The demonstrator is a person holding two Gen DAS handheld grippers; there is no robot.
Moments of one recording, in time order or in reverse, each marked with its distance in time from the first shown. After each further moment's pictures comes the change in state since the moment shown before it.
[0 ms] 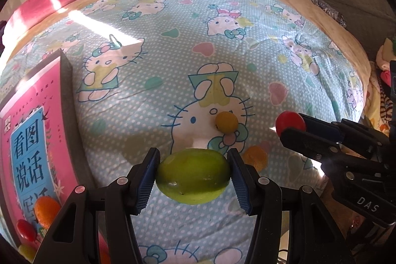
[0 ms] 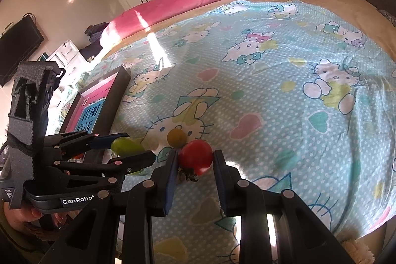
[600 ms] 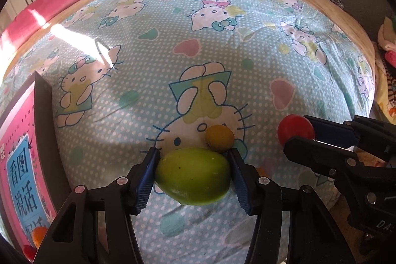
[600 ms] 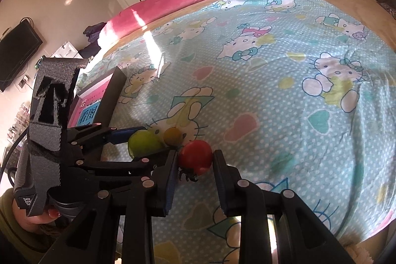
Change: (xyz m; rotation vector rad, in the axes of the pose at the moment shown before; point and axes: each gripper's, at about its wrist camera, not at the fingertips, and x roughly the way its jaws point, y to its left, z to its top) left arm 0.036 -0.021 0.017 0.092 0.029 0.027; right arm 0.008 -0.014 0.005 0.035 0.024 0.017
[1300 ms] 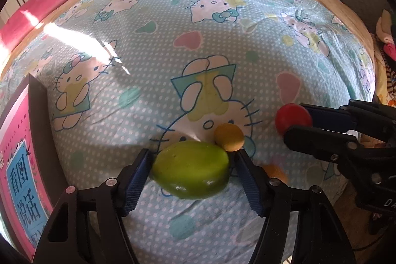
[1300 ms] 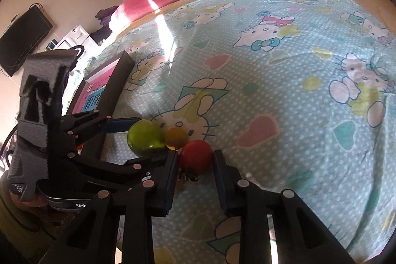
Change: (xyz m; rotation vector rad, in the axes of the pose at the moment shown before) left arm 0.009 0.003 0.007 0.041 0.050 -0.009; right arm 0.019 -0.006 0.011 -0.042 0.058 0.054
